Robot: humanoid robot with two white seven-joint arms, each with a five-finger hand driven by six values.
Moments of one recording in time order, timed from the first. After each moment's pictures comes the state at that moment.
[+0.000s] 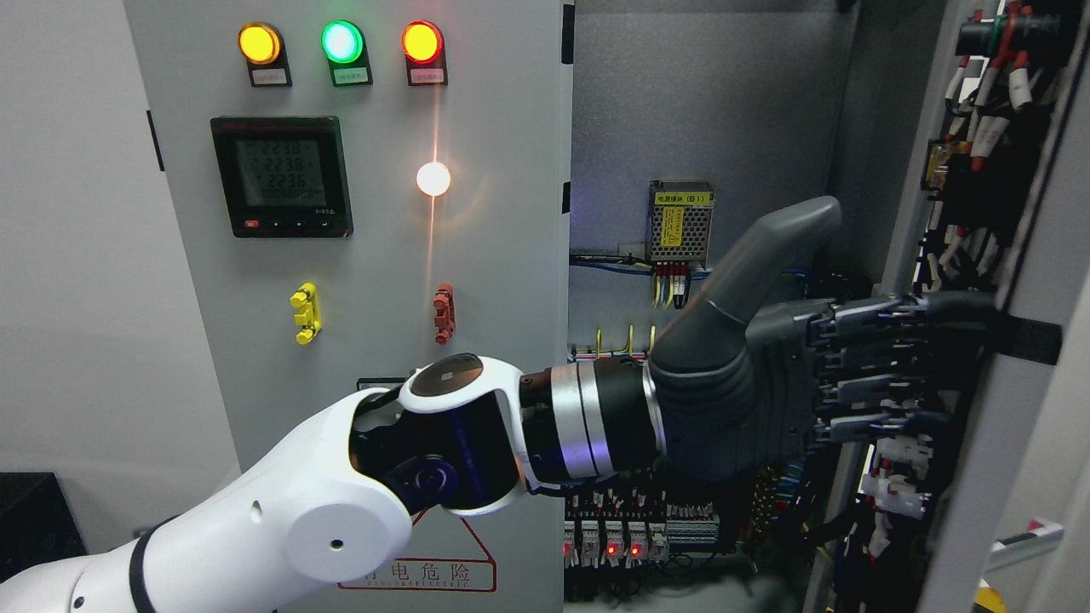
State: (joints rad) left arm -1.40 0.26 -0.99 -1.71 1.53 0.26 -0.23; right arm 0.08 0.12 0.00 -0.07 0.00 0.06 -0.03
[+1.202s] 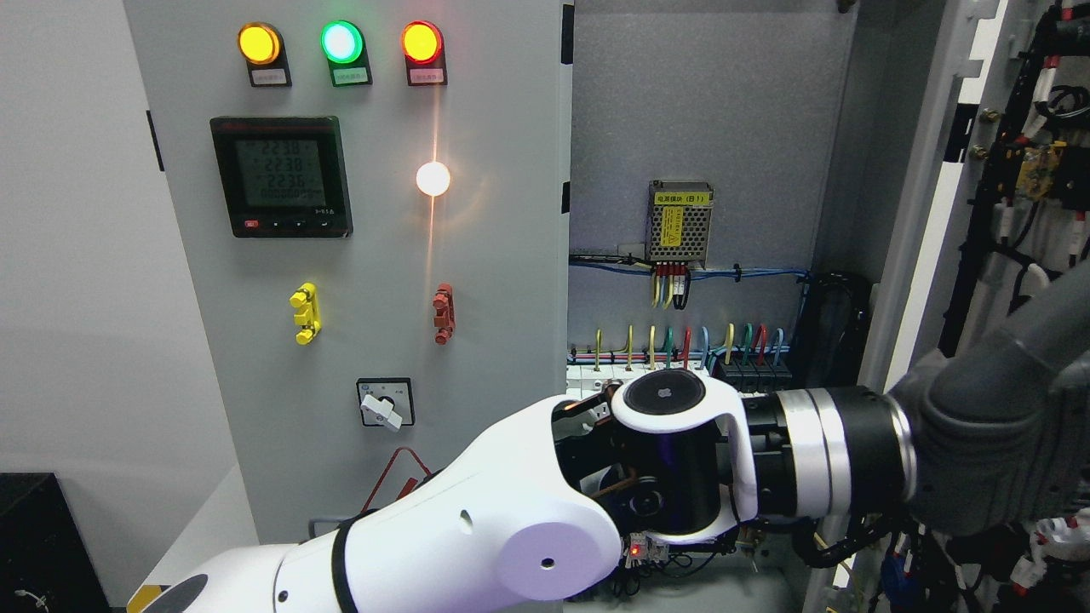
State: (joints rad) left arm -1.45 -0.07 -1.01 -1.49 1.43 0.28 -0.22; right arm 0.08 0.12 0.00 -0.07 0.00 0.06 -0.03
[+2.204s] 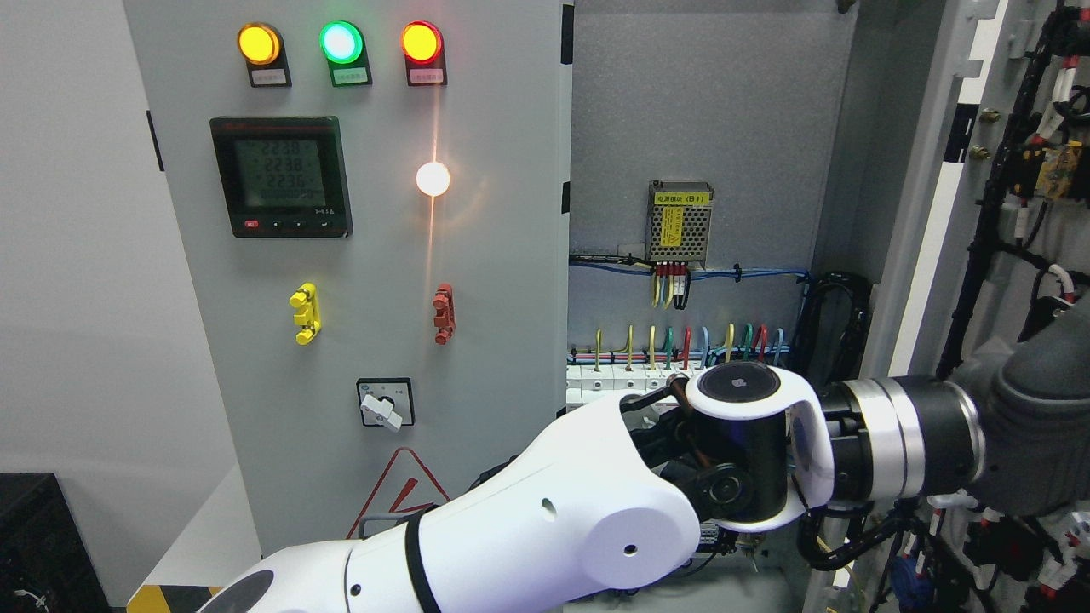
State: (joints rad) left arm -1.48 -0.17 -1.03 -1.32 1.42 0.28 -0.22; right arm 0.08 0.12 0.00 -0.07 0.00 0.06 -0.03
